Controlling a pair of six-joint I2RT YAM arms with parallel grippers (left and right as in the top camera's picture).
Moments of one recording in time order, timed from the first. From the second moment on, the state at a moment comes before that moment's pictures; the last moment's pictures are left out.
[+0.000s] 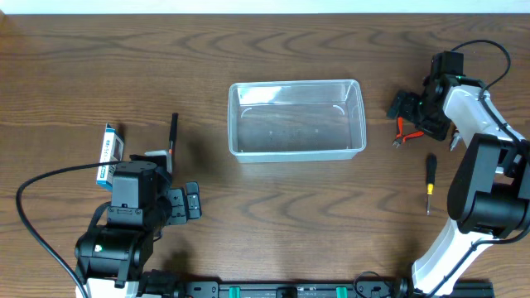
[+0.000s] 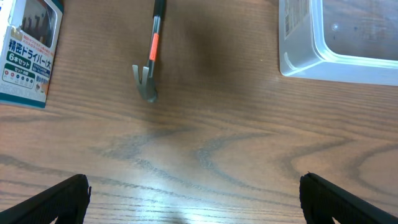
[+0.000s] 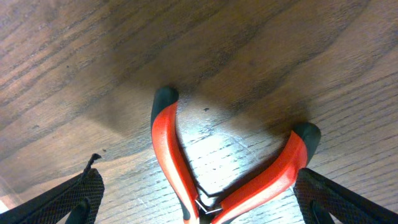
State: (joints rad) left arm -0.12 0.76 0.78 -1.02 0.01 -0.20; right arm -0.16 2.02 1.40 -0.74 -0.05 0.33
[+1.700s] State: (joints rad) left arm -0.12 0.76 0.78 -1.02 0.00 -0.20; right arm -0.12 2.08 1.41 -0.71 -0.04 -0.02
